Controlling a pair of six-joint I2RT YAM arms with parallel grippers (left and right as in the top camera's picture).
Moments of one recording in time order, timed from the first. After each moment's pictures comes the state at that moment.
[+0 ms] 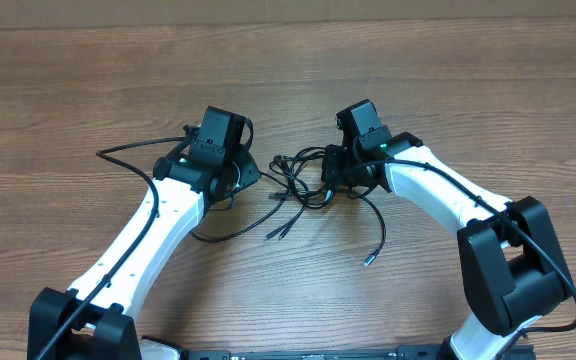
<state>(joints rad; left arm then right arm) -0.34 1.53 1.09 -0.66 -0.01 -0.85 0.44 1.84 1.18 -0.49 -0.20 0.57</state>
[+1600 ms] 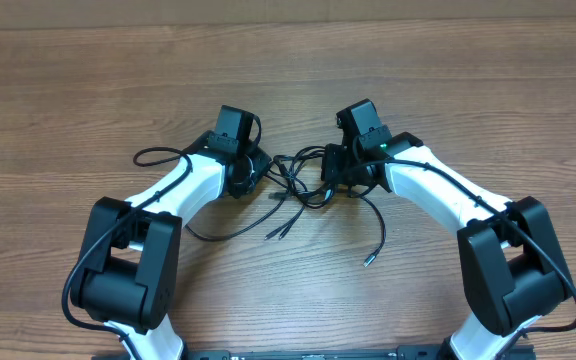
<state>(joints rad) -0.31 1.87 1.09 -0.36 0.13 -1.15 0.44 1.84 1.18 -0.48 -0.20 0.57</state>
